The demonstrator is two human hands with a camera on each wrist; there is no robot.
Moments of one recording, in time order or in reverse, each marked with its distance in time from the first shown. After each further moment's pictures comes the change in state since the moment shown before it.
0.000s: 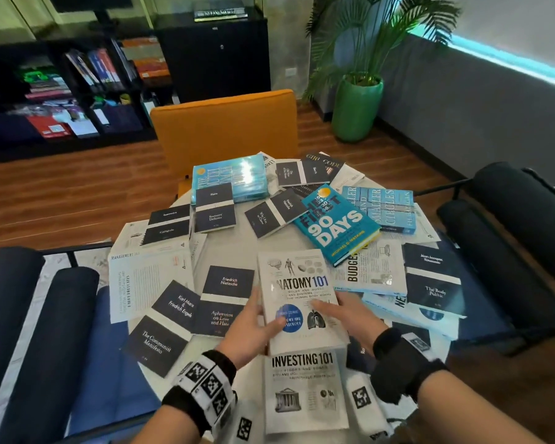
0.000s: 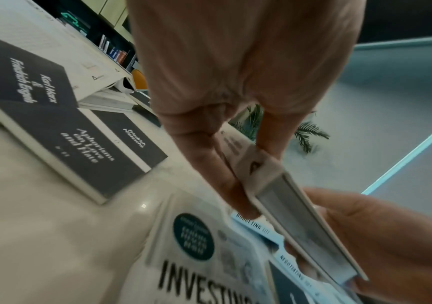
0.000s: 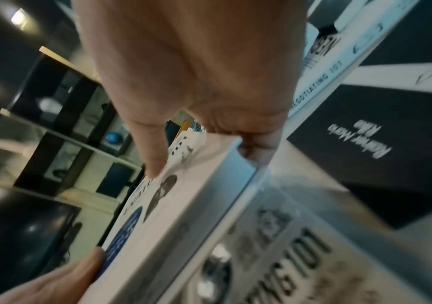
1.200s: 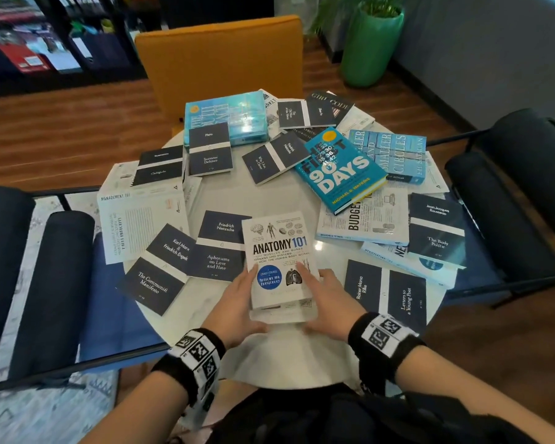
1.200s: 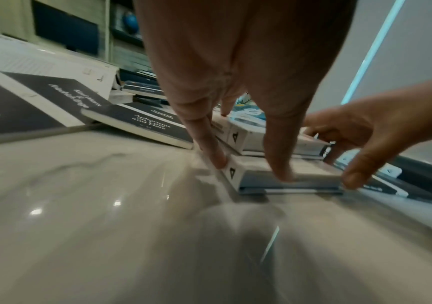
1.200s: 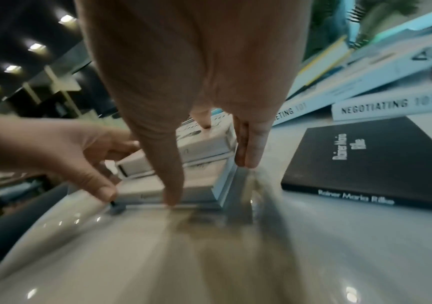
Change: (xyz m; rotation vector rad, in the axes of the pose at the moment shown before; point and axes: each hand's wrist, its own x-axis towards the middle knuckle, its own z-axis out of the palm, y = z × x) left_hand -0.014 -0.084 0.007 0.469 -0.037 0.072; right_hand -0.028 0.053 0.033 -1.032 -0.073 -0.122
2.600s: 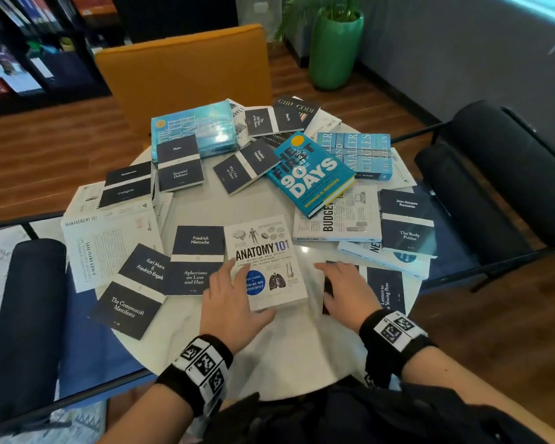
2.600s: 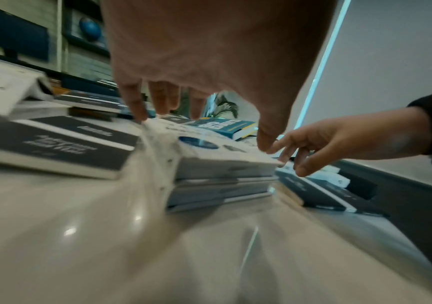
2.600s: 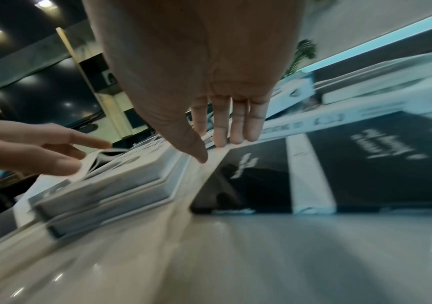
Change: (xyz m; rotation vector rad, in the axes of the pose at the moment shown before) left_hand 0.011 0.047 0.009 0.519 0.307 0.004; right_hand -0.007 0.051 -0.024 -0.085 0.366 0.051
